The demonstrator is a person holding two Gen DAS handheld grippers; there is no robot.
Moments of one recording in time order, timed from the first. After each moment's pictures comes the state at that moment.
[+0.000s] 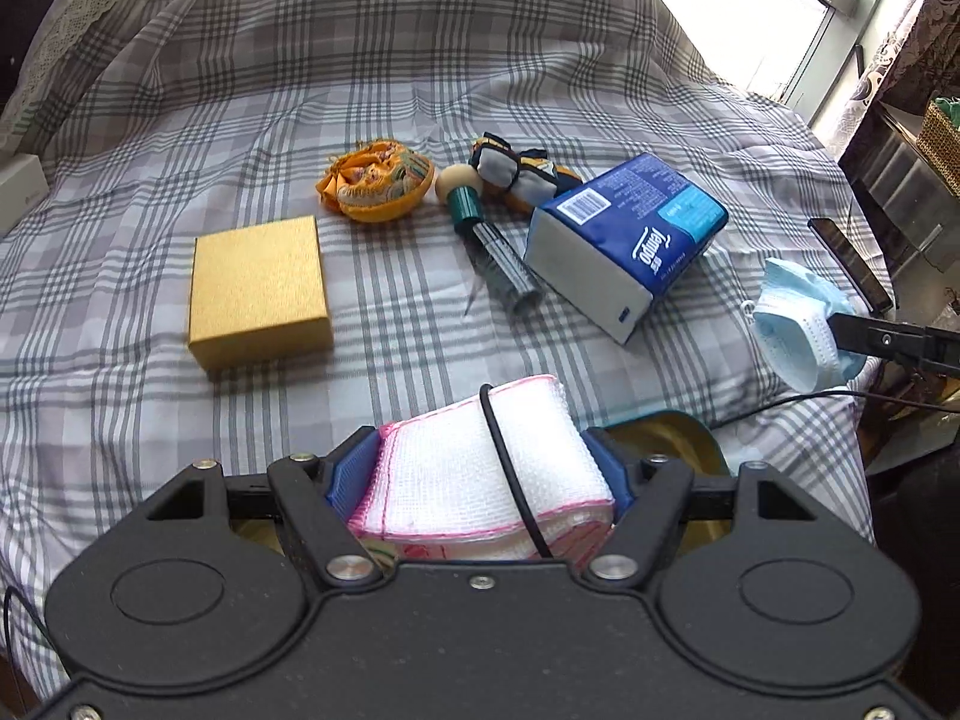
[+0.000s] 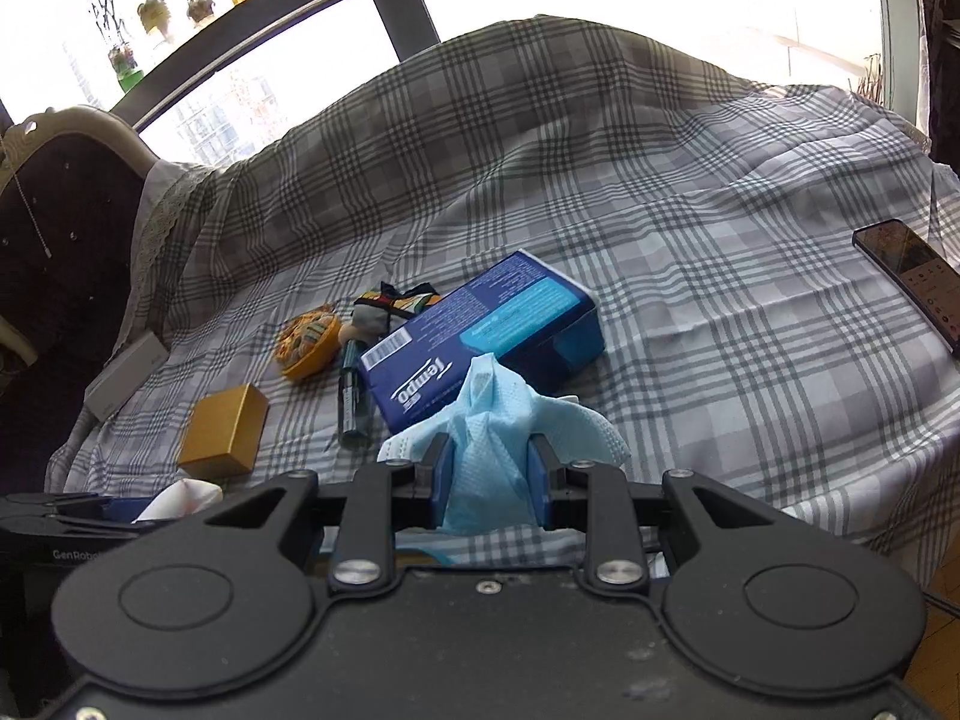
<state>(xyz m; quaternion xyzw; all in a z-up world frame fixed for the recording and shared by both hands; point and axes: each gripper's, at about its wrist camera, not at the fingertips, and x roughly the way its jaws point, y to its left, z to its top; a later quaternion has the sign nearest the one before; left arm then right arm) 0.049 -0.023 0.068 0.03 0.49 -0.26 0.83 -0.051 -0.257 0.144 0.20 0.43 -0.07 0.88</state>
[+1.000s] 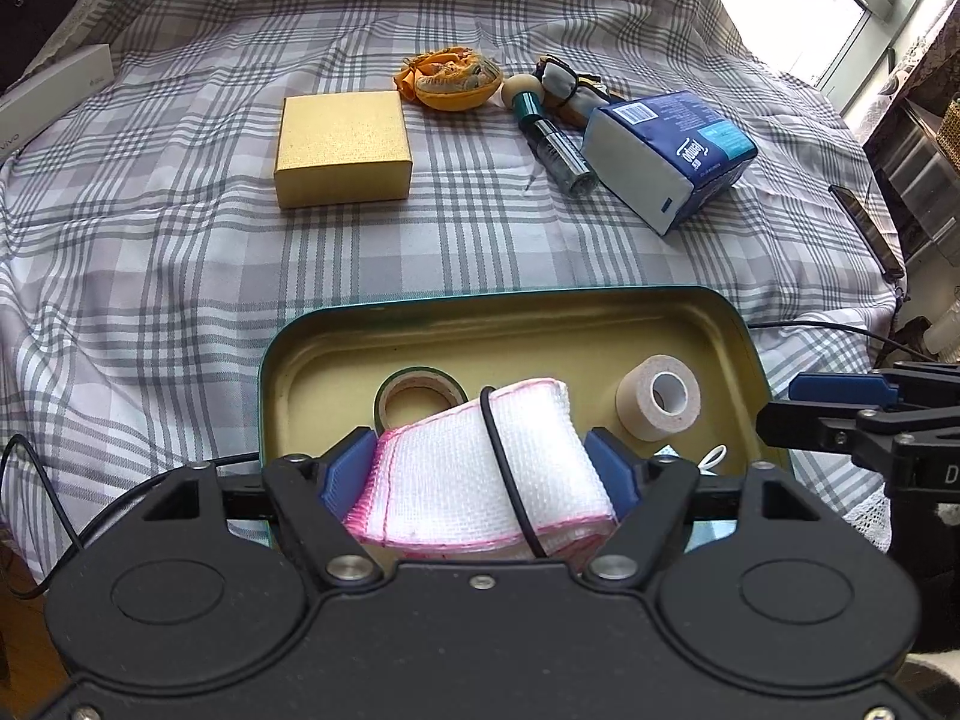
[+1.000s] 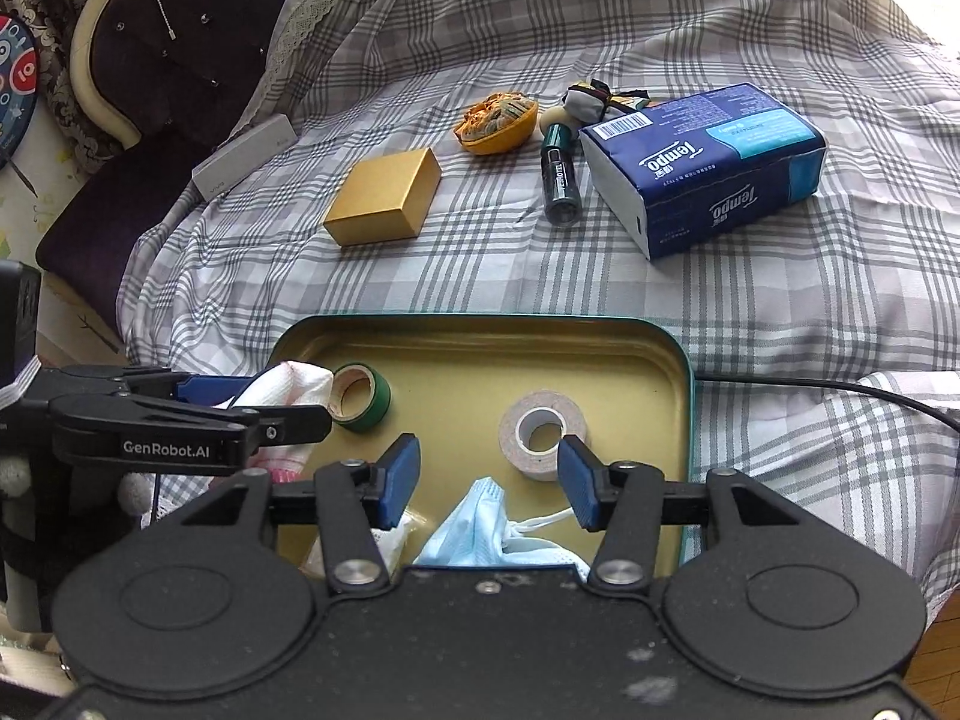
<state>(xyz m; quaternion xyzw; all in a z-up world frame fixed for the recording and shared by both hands) -0.001 0.029 0.045 0.01 0.52 -0.23 0.82 -0.066 -0.154 0.125 0.14 0.53 0.06 0.83</state>
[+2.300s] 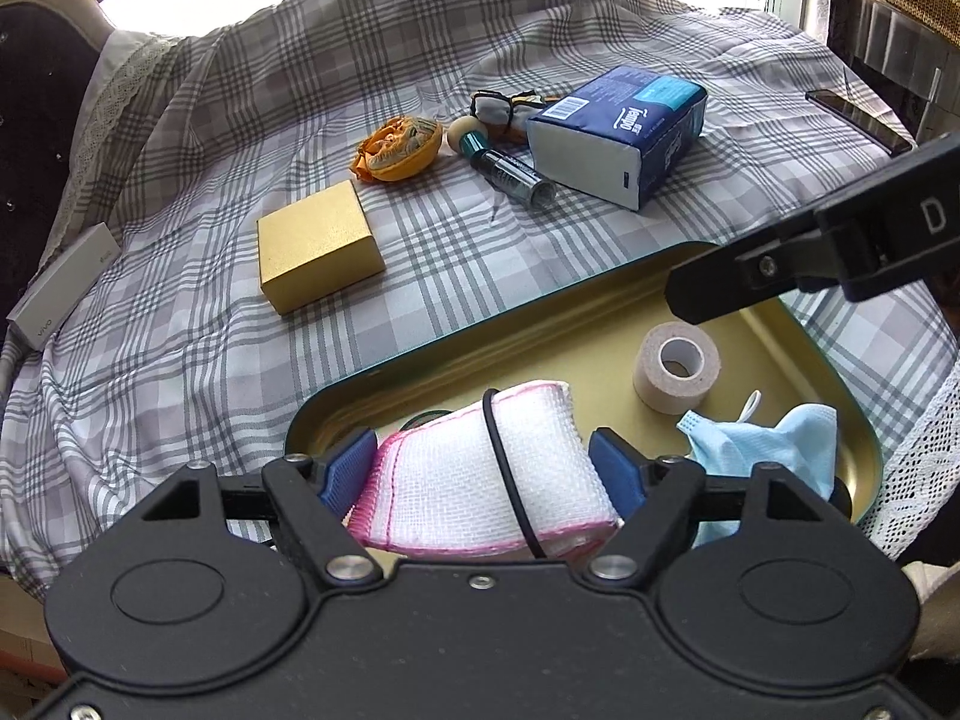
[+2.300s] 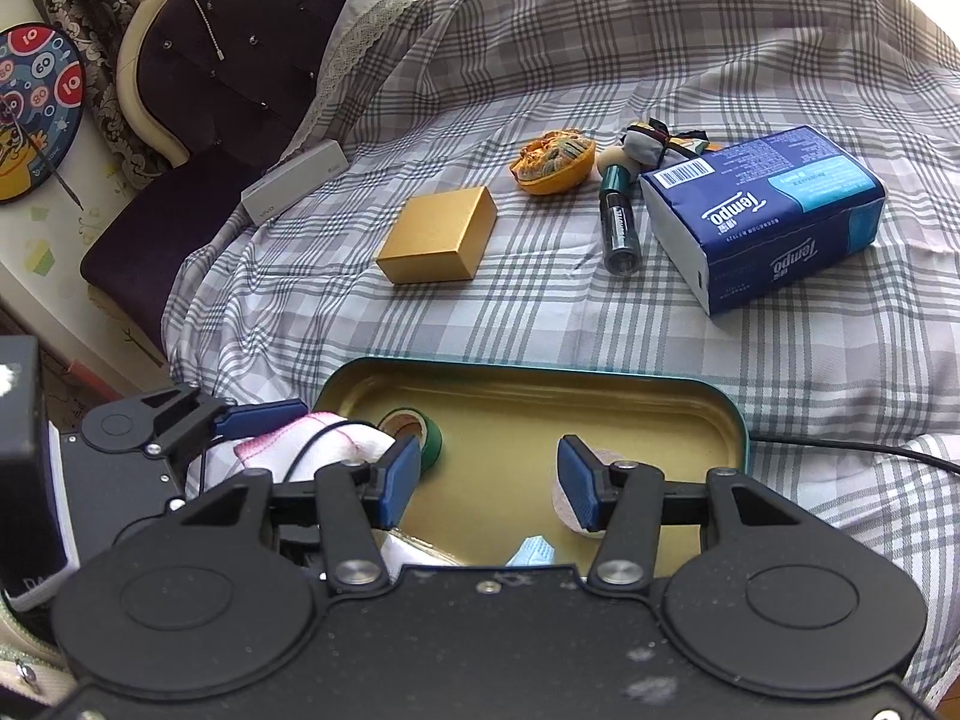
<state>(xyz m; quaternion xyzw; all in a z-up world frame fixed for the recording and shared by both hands) -0.039 -0.012 0.048 0.18 0.42 -0.23 0.86 -0.048 -0.145 0.133 0.15 0.50 0.11 0.84</state>
